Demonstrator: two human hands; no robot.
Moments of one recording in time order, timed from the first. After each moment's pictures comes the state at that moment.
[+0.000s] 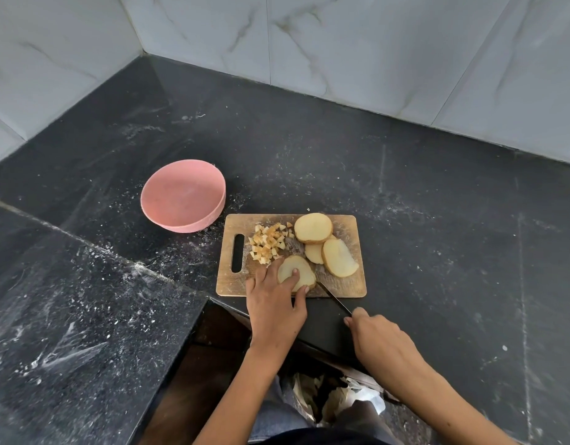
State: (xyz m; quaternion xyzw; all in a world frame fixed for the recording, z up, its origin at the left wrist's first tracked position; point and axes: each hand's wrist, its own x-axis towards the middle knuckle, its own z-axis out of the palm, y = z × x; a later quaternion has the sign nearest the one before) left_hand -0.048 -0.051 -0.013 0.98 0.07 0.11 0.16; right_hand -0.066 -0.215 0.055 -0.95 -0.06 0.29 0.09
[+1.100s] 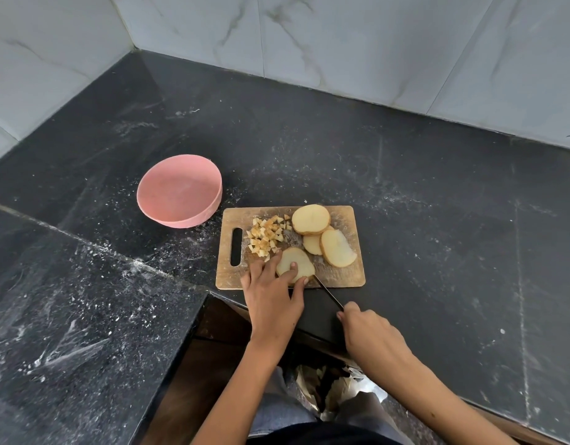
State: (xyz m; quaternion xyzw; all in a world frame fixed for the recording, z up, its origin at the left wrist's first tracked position) left_hand -0.050 -0.049 -0.019 0.97 0.07 0.13 0.19; right_hand -0.074 -0.203 0.050 -0.95 -0.06 0.30 0.10
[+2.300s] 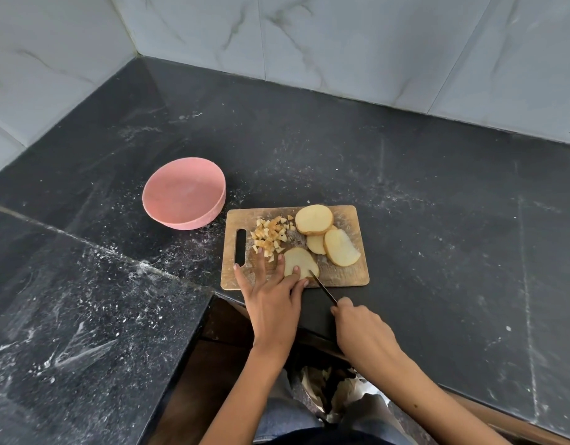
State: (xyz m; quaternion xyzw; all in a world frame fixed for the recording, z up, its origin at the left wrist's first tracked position) left_hand -0.061 -0.045 -0.018 0.97 0.04 0.17 0.19; right_hand -0.073 -0.185 0.042 -0.95 -0.03 0.29 0.12
